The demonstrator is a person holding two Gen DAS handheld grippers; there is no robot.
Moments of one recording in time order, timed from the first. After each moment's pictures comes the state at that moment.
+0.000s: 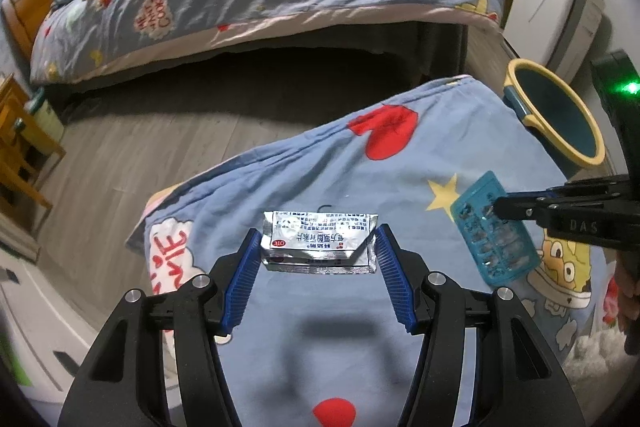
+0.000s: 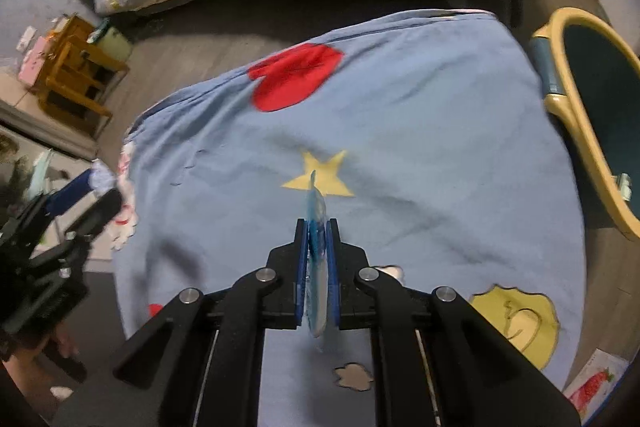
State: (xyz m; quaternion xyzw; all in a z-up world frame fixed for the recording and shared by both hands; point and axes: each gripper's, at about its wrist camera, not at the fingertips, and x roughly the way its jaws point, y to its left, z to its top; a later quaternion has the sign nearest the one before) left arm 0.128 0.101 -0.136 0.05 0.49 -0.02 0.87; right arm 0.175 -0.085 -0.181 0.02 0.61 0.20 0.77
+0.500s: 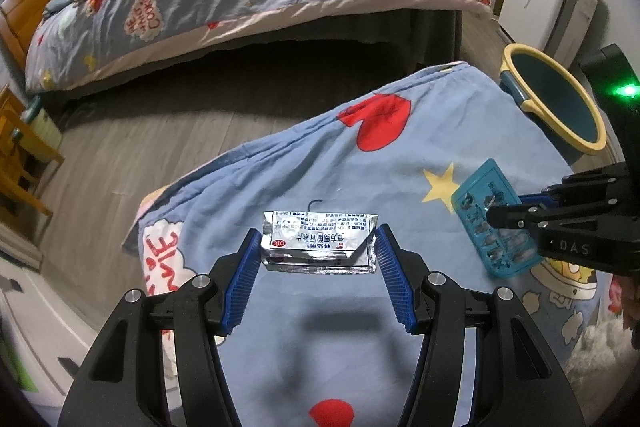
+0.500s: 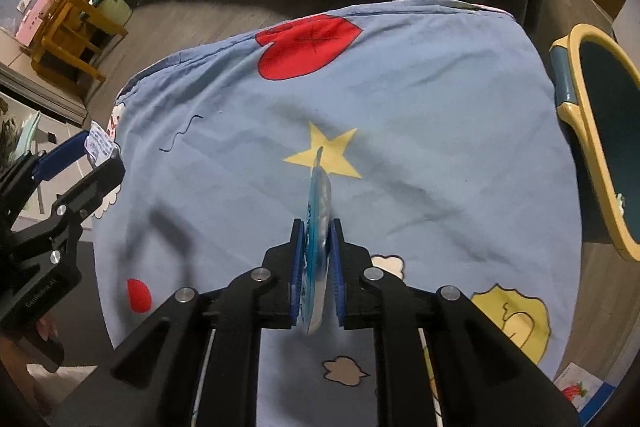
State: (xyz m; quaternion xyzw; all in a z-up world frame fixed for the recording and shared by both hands) left arm 0.130 0.091 -0.142 0.07 0.50 -0.03 0.87; right arm 0.172 -0.082 -0.188 -0.02 0.62 0.21 0.76
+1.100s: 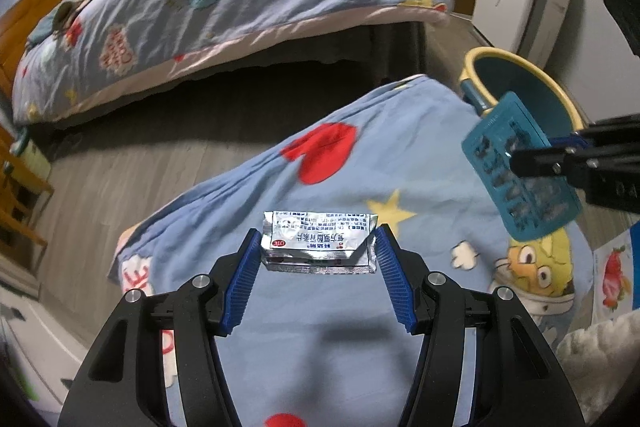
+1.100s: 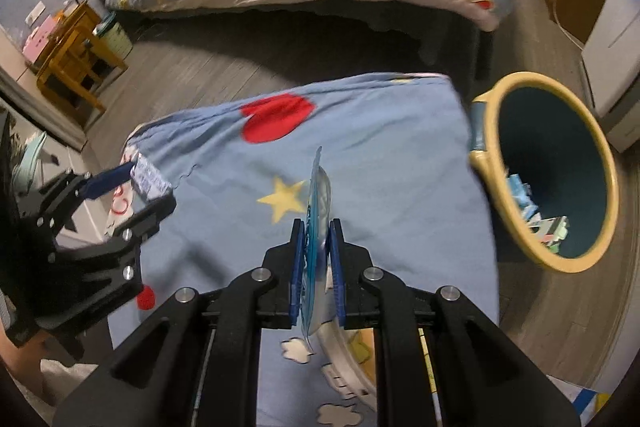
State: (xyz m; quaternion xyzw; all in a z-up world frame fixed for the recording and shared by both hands) left arm 0.137 0.034 -0.126 0.09 0.47 -0.07 0.87; right arm 0.172 -0.135 -0.117 -0.02 0.56 0.19 0.81
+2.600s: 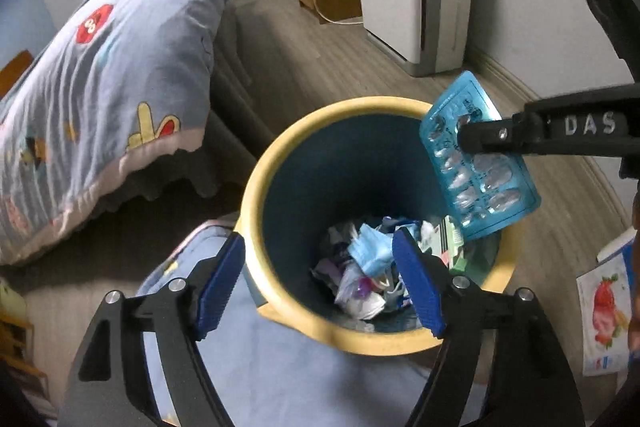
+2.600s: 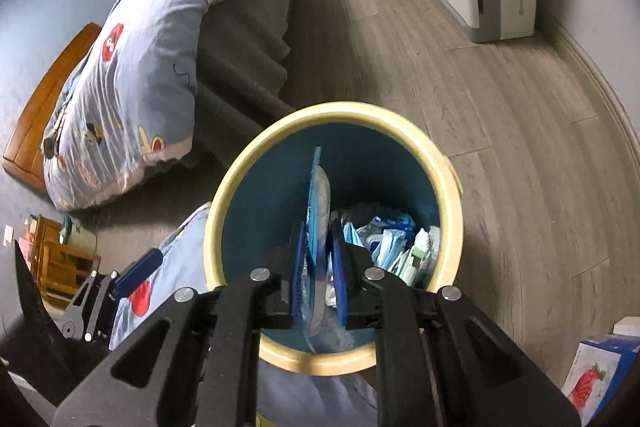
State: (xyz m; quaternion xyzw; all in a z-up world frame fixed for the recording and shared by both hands) left arm 0.254 -0.263 -0.144 0.19 0.42 -0.19 0.86; right arm 0.257 -0.434 -0.142 0.24 0.48 0.02 0.84
